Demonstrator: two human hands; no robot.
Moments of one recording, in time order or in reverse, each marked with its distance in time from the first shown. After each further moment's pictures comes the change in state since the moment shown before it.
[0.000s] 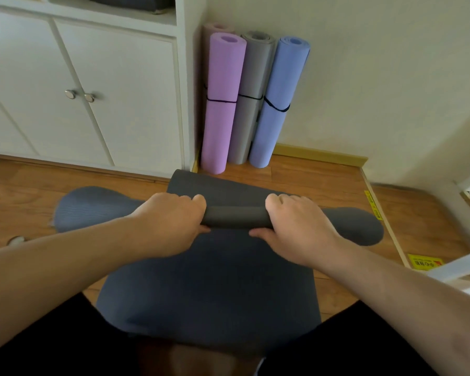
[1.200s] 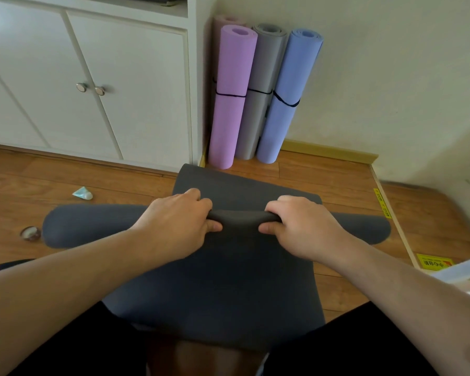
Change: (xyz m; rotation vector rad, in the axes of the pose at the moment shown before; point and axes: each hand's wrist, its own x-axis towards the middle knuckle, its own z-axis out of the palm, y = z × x) left_hand -0.022 0.012 -0.013 -0.278 -0.042 -0.141; right_hand 0.001 -0.005 -0.010 0.362 -0.209 0.033
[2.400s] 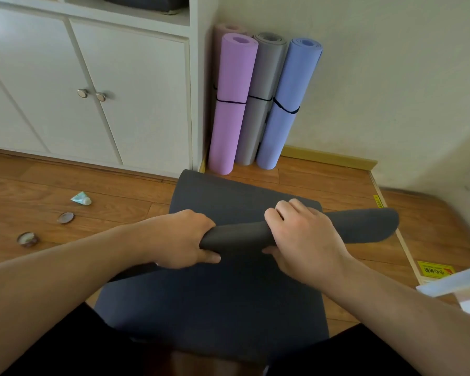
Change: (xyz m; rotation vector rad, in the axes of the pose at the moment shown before) left_hand 0.011 -0.012 -0.001 -0.306 -0.343 0.121; right_hand -0.013 -0.009 0.011 -0.513 0.245 -0.174
